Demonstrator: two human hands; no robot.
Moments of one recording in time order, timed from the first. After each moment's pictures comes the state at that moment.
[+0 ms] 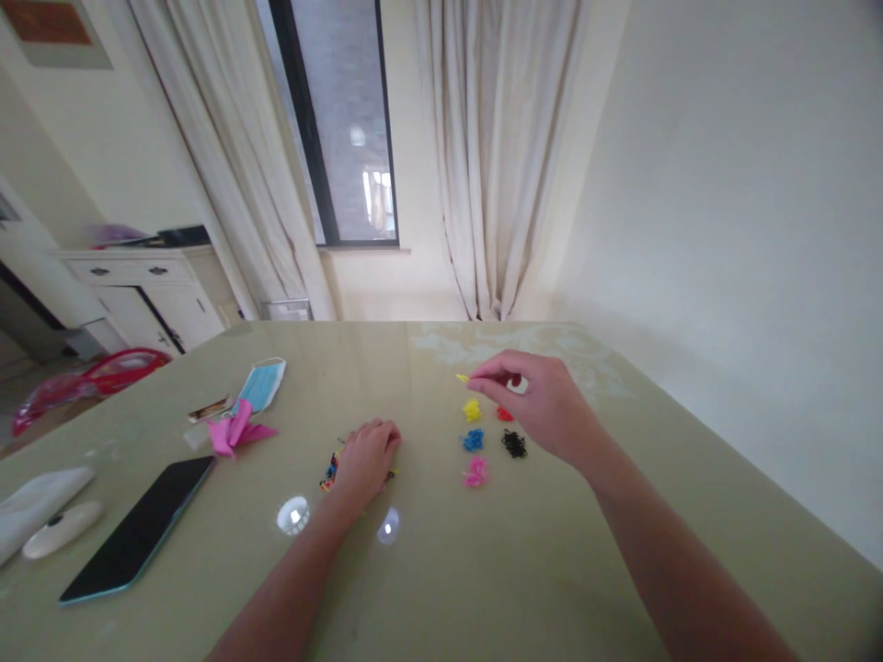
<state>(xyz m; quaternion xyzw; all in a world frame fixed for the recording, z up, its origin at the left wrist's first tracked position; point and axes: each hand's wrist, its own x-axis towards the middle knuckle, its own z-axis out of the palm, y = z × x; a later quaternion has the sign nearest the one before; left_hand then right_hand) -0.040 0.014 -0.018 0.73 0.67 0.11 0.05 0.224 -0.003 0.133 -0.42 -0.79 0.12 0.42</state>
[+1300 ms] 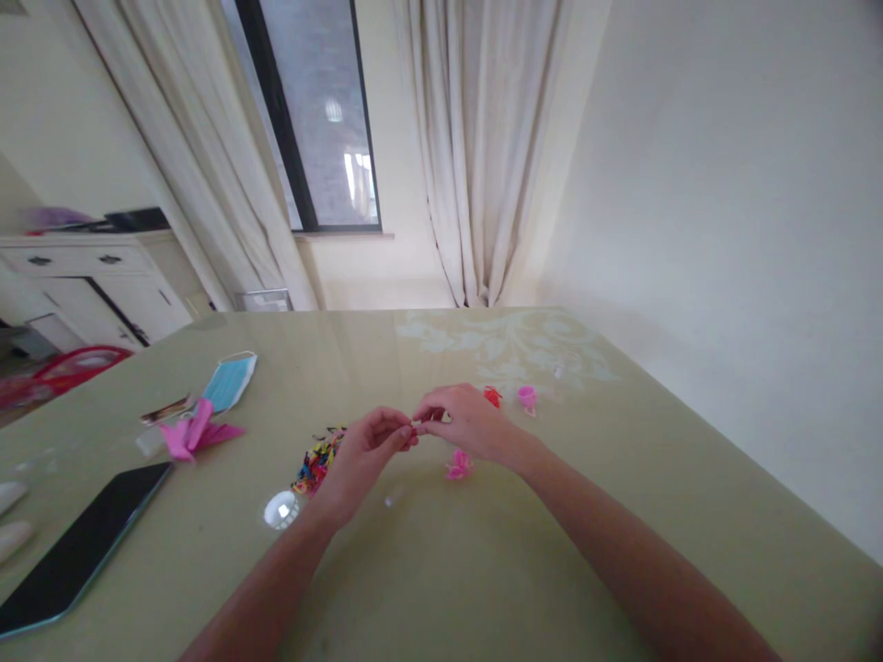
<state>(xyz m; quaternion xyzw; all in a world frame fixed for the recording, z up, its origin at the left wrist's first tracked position) -0.011 -0.005 -0.003 0.58 0.46 0.47 0.48 0.191 0.034 0.053 -0.36 -0.87 0.22 0.24</state>
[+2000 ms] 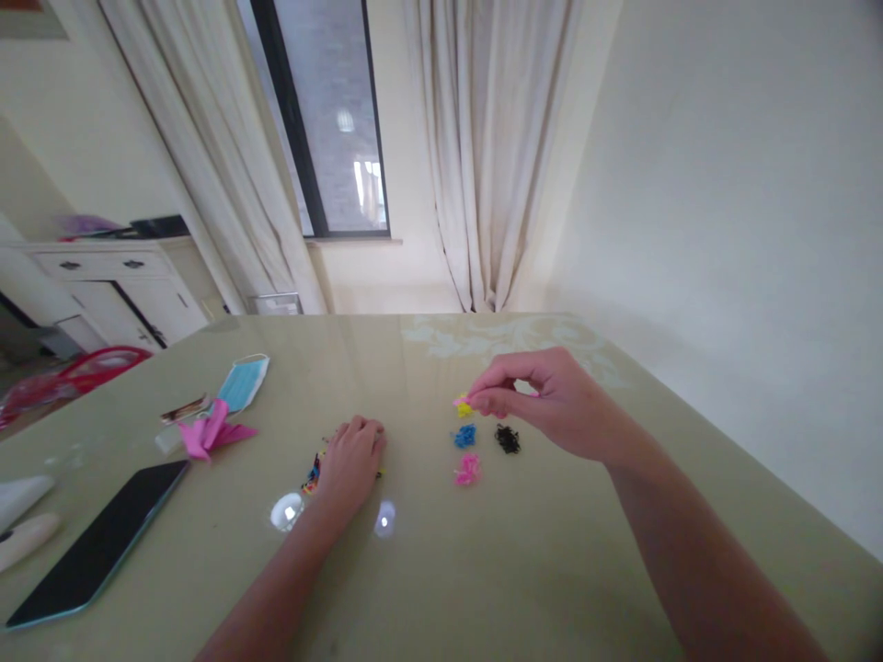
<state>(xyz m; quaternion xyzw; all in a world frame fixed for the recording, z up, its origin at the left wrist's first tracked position) -0.041 0.007 -0.021 0.72 0.69 0.09 0.03 0.246 -0.011 0.148 -0.33 -0.82 0.30 0.36</state>
